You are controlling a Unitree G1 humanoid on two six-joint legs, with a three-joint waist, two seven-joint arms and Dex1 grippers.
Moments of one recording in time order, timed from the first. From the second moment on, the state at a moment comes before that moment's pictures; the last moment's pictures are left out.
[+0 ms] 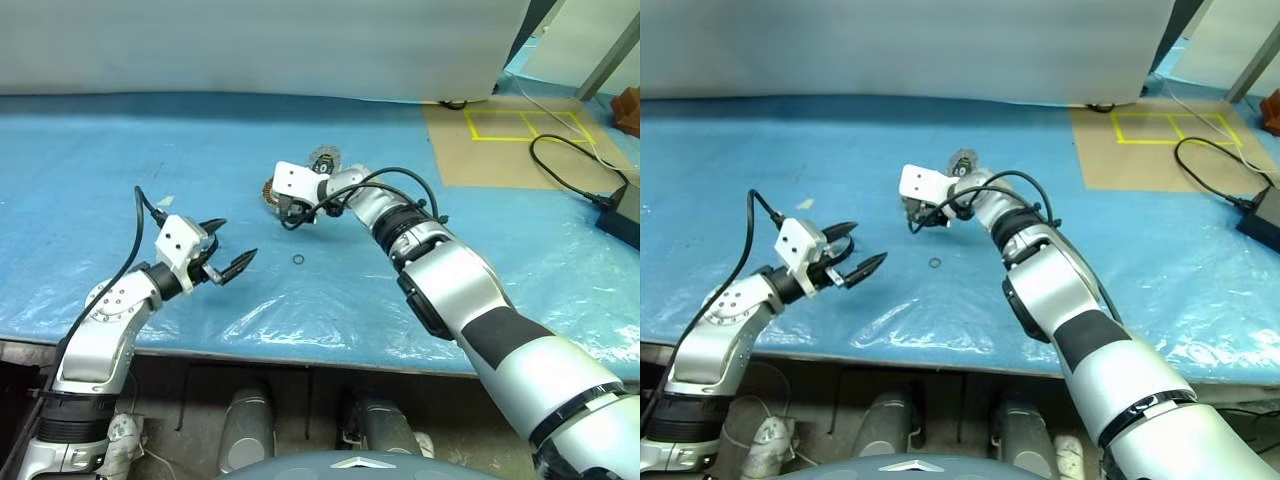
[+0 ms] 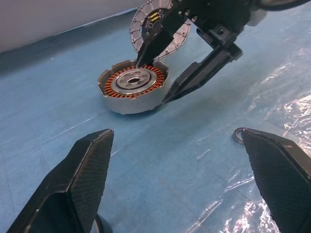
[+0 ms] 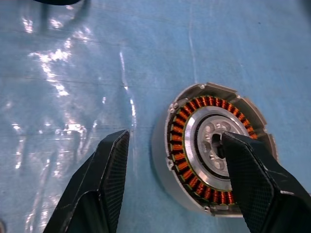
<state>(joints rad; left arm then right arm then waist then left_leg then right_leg) -0.10 0.54 0.10 -0.21 -0.31 0.23 -0.71 -1.35 -0.02 0.32 1.37 -0.35 -0.13 0.70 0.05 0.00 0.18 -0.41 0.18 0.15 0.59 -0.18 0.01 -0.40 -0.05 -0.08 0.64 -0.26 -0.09</state>
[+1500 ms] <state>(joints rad) -0.14 0.51 0.03 -0.21 -0.31 0.25 -0.69 -1.32 -0.05 0.35 1.36 -0.42 -0.27 0.99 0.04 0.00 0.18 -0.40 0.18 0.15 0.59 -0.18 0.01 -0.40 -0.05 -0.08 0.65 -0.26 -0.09</state>
